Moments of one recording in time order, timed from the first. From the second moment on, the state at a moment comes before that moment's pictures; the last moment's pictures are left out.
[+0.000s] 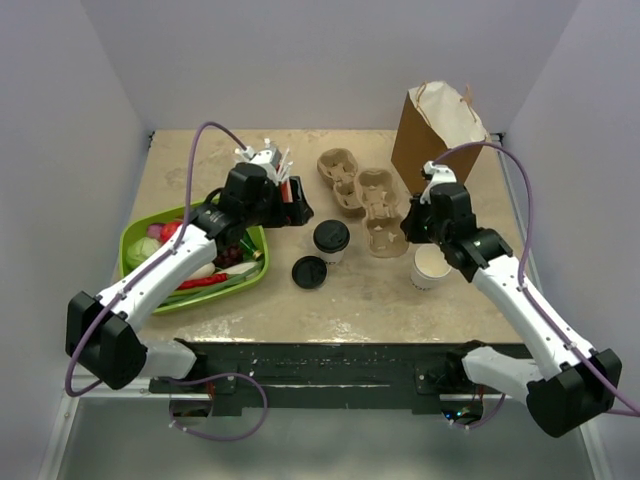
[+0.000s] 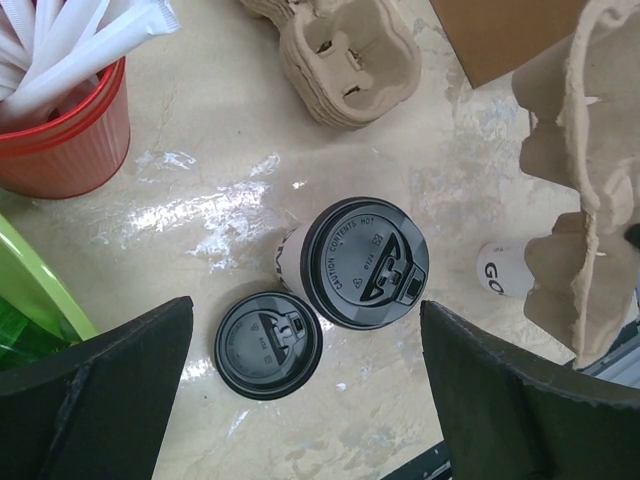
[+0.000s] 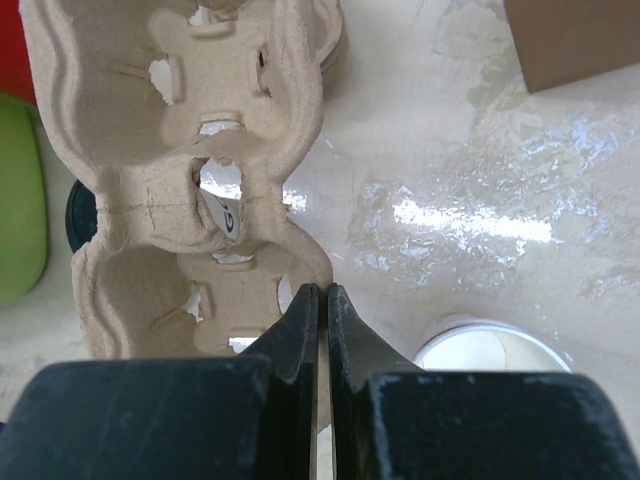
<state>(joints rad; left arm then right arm) -0.54 1.34 1.15 -0.40 0.03 -0.52 0.39 1.09 0.99 -0.51 0.09 0.34</state>
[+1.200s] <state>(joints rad) -0.82 2.36 2.34 -0.05 -0.23 -0.83 0.40 0.74 1.14 -0.41 0.64 0.24</state>
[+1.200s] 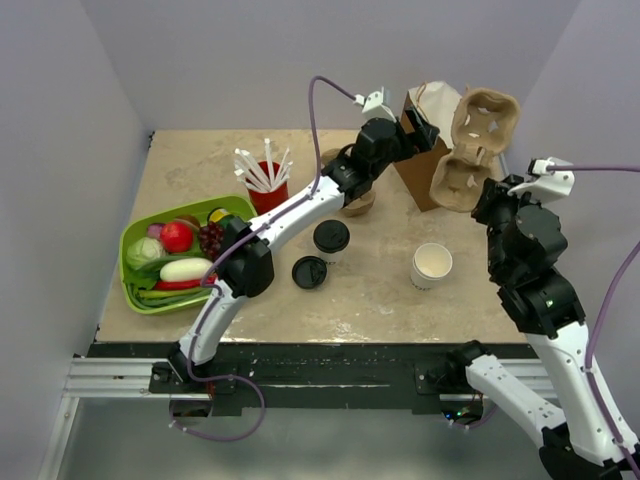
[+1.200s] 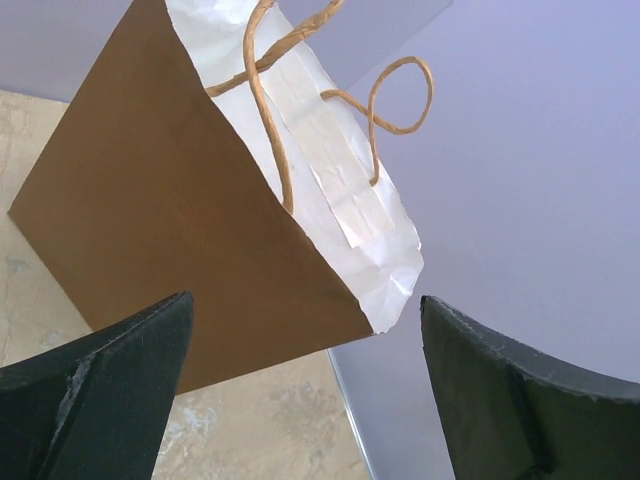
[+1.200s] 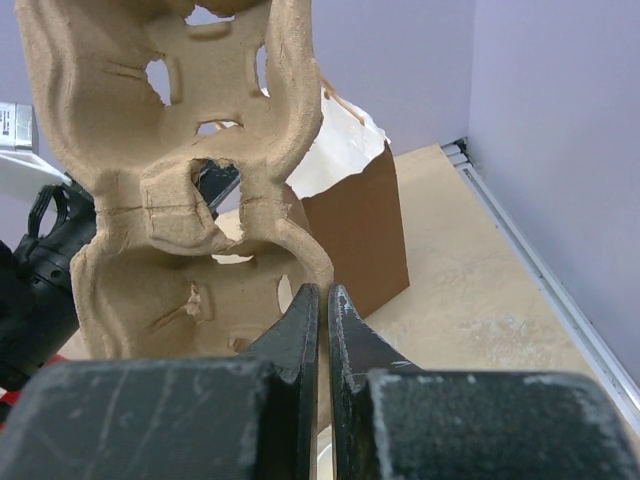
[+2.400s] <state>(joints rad) -0.86 1.75 1.63 -0.09 0.08 -0.51 0.40 1.04 1.29 -0.46 0.41 0.29</state>
